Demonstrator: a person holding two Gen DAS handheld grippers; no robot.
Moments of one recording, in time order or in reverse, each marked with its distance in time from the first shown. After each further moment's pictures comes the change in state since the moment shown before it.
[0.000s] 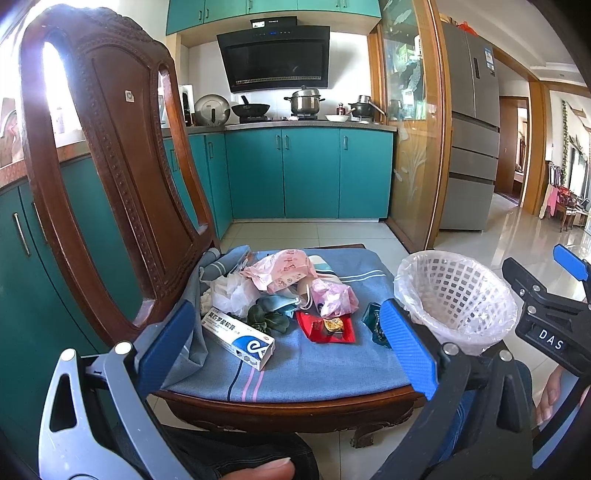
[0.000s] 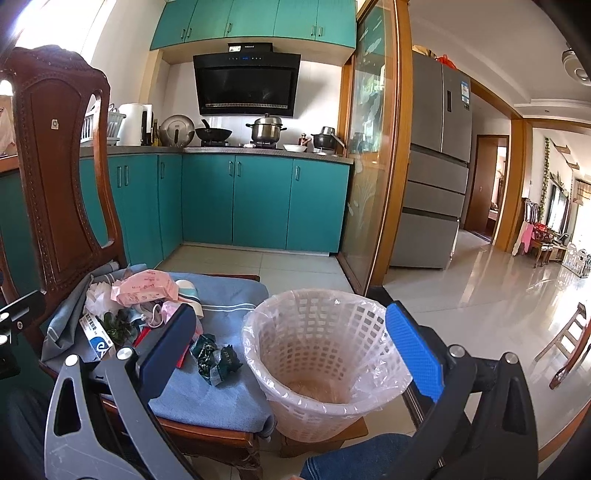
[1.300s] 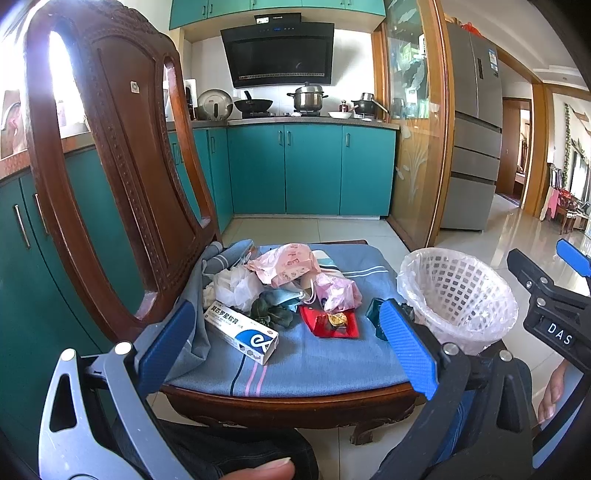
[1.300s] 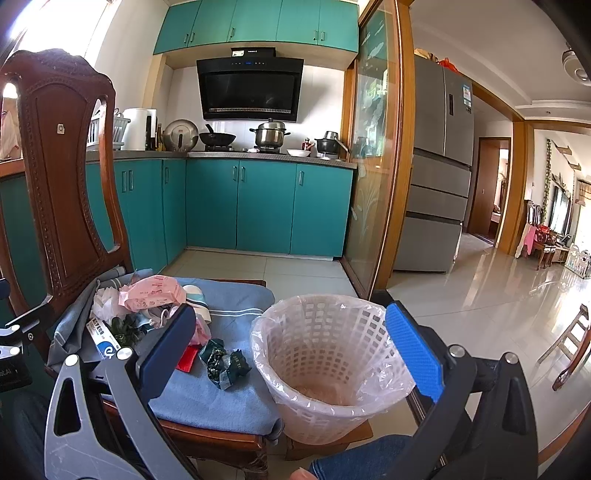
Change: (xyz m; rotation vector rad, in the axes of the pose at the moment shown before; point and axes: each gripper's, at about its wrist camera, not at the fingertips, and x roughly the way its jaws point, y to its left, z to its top) left arm 0.002 0.008 -0.007 -0.016 0.014 0.001; right arm -0.006 0.009 0.004 0.002 -0.018 0.011
